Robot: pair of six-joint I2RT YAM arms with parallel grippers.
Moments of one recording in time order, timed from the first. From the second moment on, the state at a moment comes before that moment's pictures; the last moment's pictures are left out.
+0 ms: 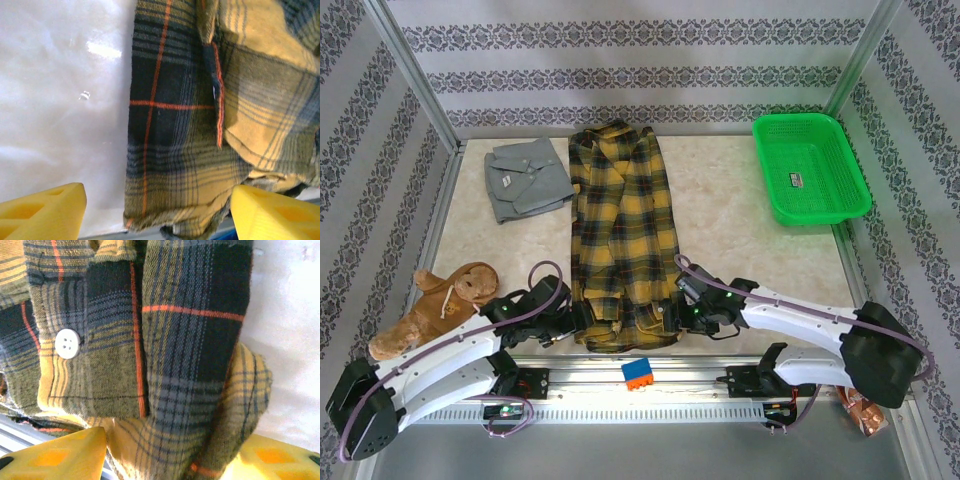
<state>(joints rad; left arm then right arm) -0.74 0.85 0.40 -0.64 0.14 -1.15 0.86 1.20 0.55 -0.55 -0.23 0.89</state>
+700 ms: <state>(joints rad) -0.74 1.09 0.42 -0.63 0.13 -1.23 0.86 1.28 0.54 -0.47 -0.24 0.94</state>
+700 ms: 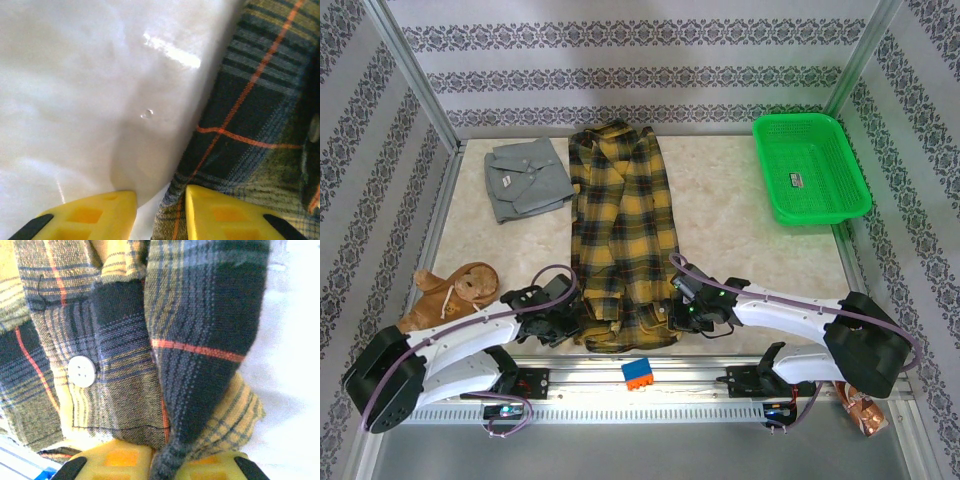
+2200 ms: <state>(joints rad) -0.24 1.06 0.75 -0.39 0.29 -1.08 0.45 1.57 1.36 -0.86 -0.36 0.63</state>
